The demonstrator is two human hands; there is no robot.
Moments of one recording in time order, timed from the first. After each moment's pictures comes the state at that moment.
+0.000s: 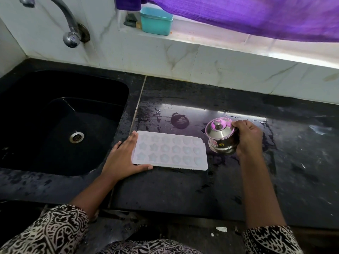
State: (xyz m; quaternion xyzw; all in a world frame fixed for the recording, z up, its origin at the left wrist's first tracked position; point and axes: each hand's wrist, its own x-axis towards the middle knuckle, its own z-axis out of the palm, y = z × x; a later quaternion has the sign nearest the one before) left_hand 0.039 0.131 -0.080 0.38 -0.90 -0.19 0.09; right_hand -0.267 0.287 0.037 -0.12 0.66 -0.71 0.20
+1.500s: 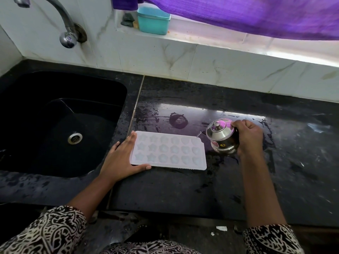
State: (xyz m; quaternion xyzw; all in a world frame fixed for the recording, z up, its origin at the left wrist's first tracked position) left_hand 0.040 0.131 -0.079 0.37 -0.90 -0.20 0.09; right_hand -0.271 0.290 0.039 -0.14 0.71 -0.67 0.17
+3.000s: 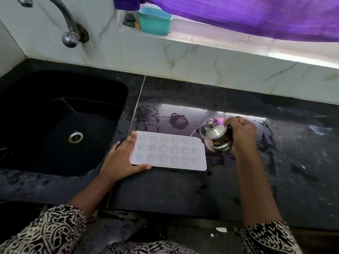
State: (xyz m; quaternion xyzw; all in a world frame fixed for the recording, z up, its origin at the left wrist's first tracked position) left_hand 0.040 0.131 -0.081 0.37 -0.90 -0.20 0.10; right_hand -0.259 0.277 0.047 -0.16 0.73 -0.64 0.18
